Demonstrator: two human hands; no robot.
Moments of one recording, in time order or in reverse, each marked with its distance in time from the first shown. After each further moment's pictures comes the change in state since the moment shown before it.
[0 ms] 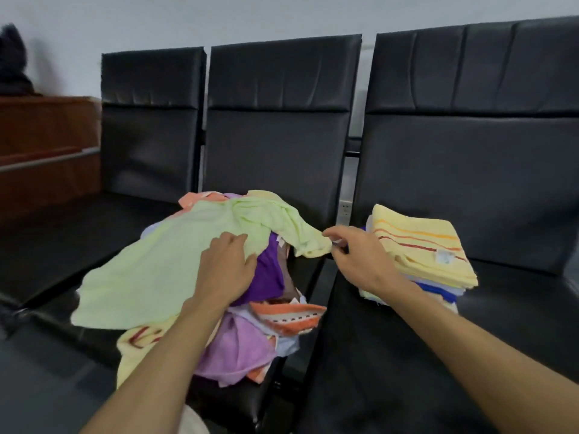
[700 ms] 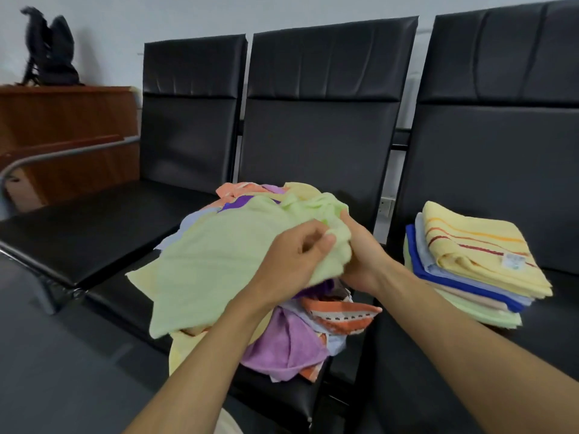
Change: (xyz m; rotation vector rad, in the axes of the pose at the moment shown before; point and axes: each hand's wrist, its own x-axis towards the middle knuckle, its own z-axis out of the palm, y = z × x) left_hand -0.023 0.013 -0.036 -0.913 -0.105 0.255; right_hand 0.033 -0.062 0.060 1.458 -0.383 0.652
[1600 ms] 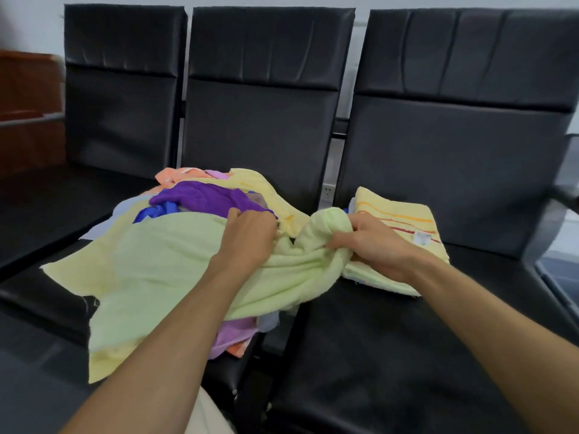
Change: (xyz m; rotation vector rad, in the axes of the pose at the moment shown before) left_hand 0.045 -0.004 0.054 1.050 -0.087 -0.035; right_hand -0.100 -0.049 -0.072 -0.864 0.160 -0.231
